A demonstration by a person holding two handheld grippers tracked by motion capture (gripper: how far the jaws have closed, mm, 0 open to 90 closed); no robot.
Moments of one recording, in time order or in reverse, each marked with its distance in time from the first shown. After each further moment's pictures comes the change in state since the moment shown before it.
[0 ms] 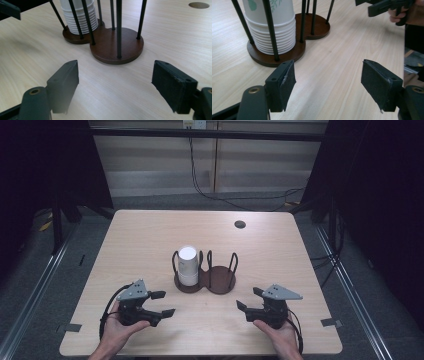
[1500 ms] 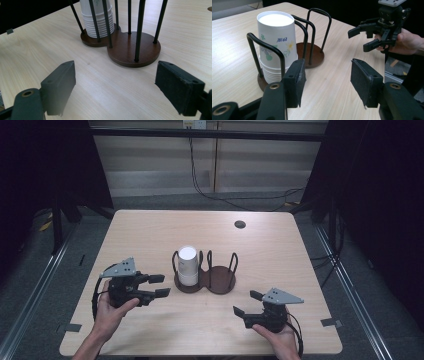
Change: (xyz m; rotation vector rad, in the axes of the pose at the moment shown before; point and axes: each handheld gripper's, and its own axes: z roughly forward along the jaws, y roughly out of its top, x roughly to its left) left arm 0.017 0.059 -0.033 -0.070 -0.076 0.012; right arm 0.011 0.000 -0.007 -0.033 0.087 -0.004
